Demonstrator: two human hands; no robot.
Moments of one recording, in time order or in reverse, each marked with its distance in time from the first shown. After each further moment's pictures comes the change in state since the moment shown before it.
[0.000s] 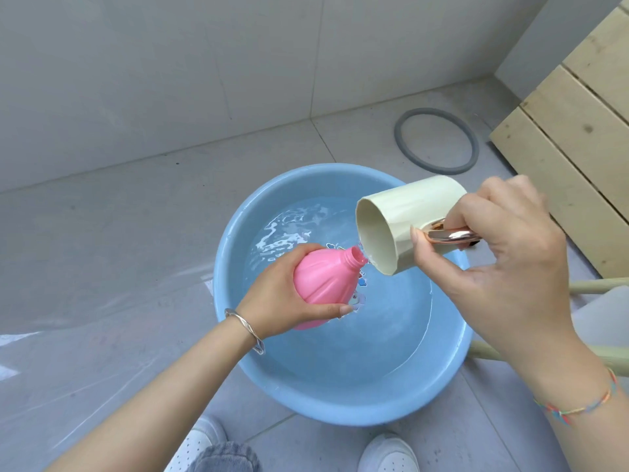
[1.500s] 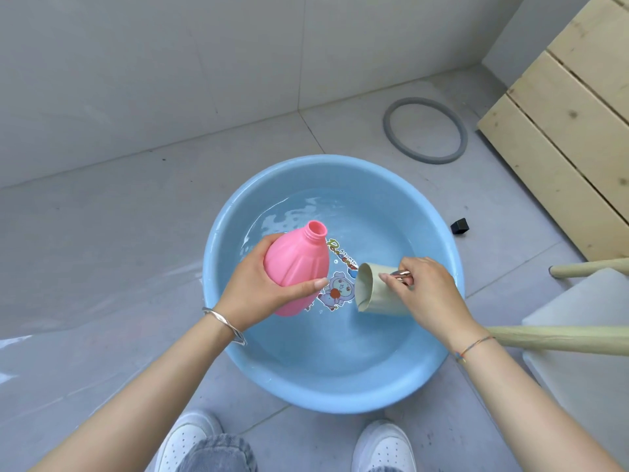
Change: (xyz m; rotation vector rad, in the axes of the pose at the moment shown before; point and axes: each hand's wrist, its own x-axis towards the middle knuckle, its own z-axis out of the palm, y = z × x) left_hand -0.003 -0.006 -0.004 -0.207 0.119 -0.106; right_hand -0.085 0.074 0.076 0.009 -0.589 0.504
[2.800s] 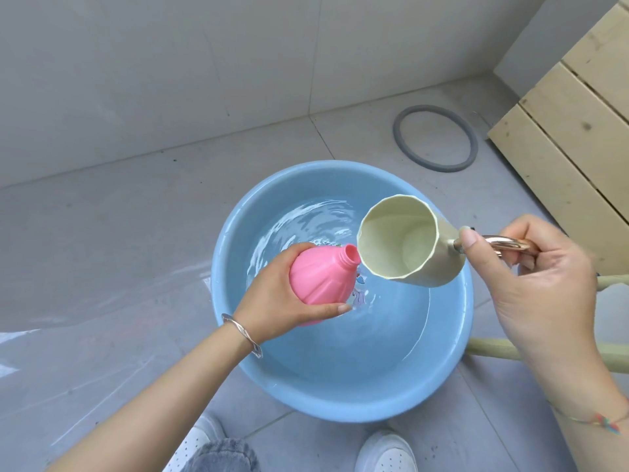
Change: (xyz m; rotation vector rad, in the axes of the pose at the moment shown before) left_hand -0.003 -0.003 0.010 0.139 -0.059 0.108; right_hand -0.029 -0.055 -0.092 0.554 0.481 -0.046
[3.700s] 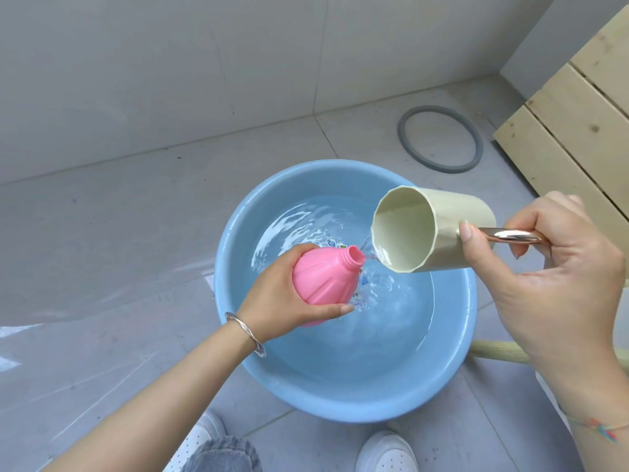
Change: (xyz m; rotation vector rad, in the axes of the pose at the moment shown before) left_hand 0.000 -0.003 0.000 0.027 -0.005 -0.008; right_hand 0.006 -0.014 0.002 -0.259 0.044 -0.358
